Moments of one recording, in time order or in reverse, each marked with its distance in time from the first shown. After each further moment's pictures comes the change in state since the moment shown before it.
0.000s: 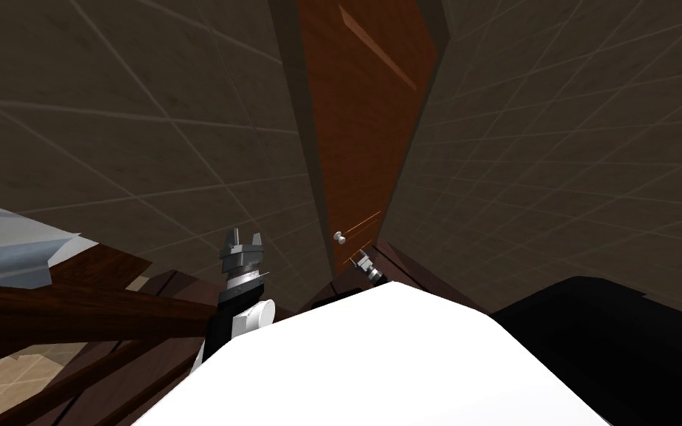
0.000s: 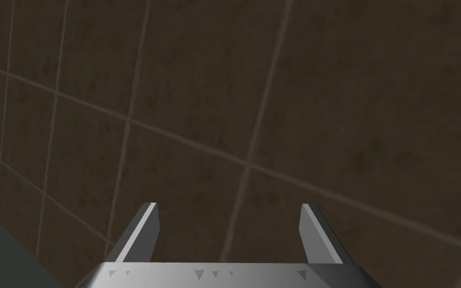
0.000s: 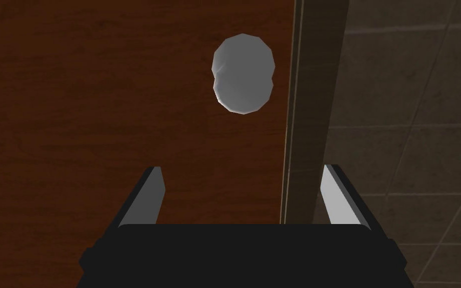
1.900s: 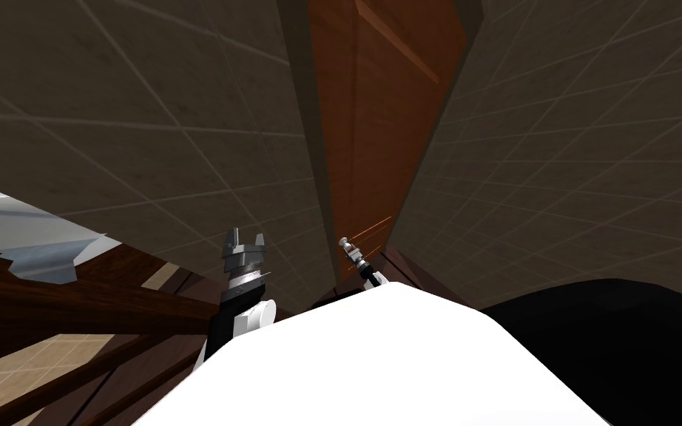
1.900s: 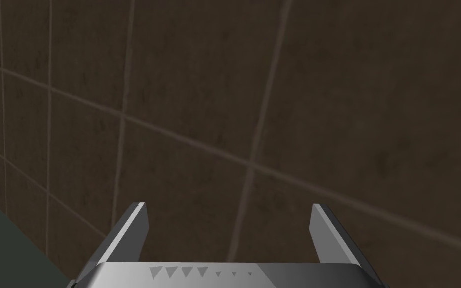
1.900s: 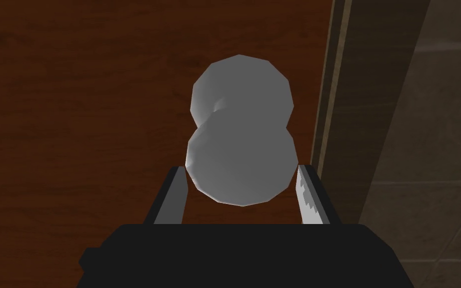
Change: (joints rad) arm -0.232 0.135 -0.087 0.218 -0.034 0.073 0.141
